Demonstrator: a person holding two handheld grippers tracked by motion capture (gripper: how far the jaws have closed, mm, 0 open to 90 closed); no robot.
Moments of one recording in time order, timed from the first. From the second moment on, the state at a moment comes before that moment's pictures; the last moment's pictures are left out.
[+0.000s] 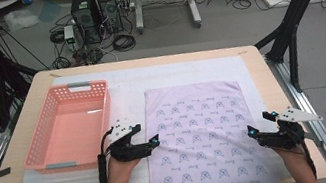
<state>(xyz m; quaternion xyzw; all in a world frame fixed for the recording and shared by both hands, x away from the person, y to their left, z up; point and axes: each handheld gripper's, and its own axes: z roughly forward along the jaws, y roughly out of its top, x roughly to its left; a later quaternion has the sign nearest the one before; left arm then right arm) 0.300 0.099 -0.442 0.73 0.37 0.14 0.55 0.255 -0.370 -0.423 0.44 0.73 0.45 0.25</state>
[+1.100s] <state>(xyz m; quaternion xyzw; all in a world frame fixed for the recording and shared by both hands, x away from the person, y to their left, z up) 0.310 0.096 -0.443 0.74 0.39 0.11 0.54 0.273 -0.362 -0.433 0.45 0.75 0.44 0.22</state>
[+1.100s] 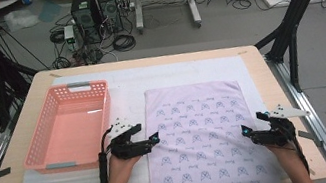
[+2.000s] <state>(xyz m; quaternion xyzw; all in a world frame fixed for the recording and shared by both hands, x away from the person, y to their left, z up) 0.394 0.080 -0.453 0.74 0.49 0.14 0.44 0.370 -0.369 -0.438 0.54 0.74 0.35 0.19</state>
